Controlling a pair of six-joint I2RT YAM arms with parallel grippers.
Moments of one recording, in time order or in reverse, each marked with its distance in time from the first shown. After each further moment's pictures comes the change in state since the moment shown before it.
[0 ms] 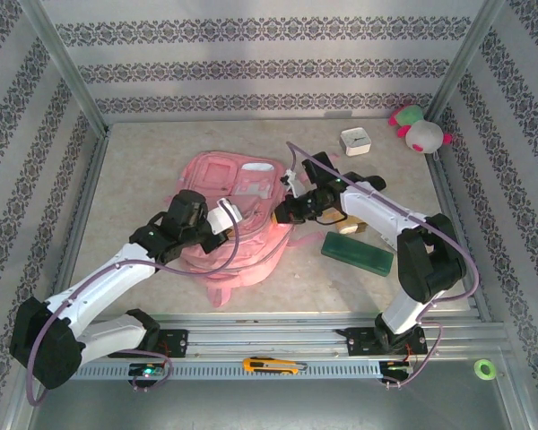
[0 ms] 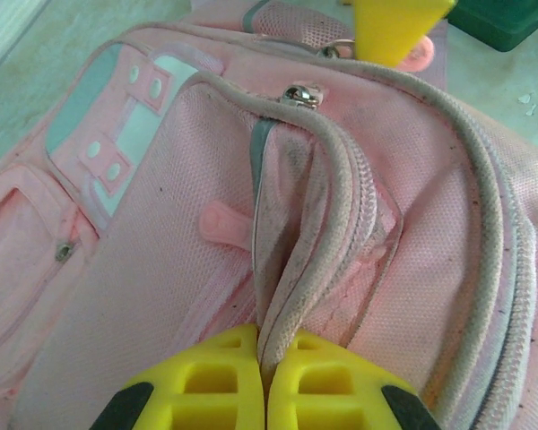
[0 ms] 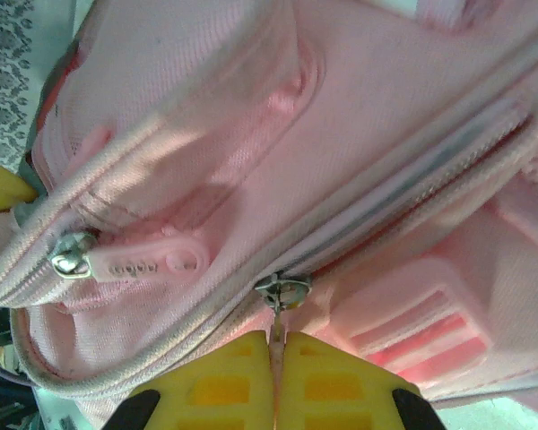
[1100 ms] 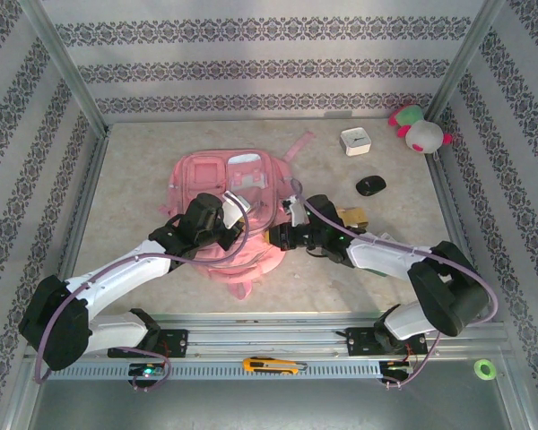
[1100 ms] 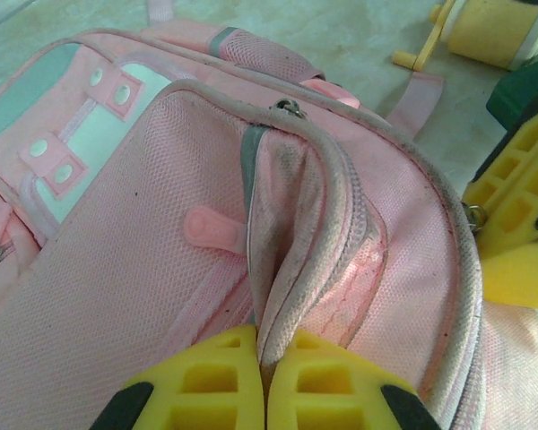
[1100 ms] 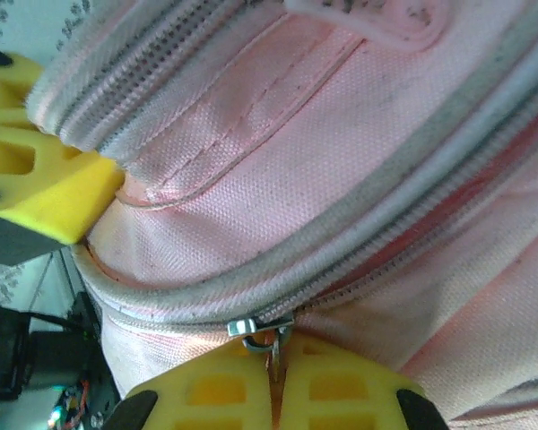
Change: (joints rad) left arm -0.084 0.109 -0.023 0.198 -0.117 -0.327; right arm 0.158 -0.235 -0.540 0.803 0.208 0.285
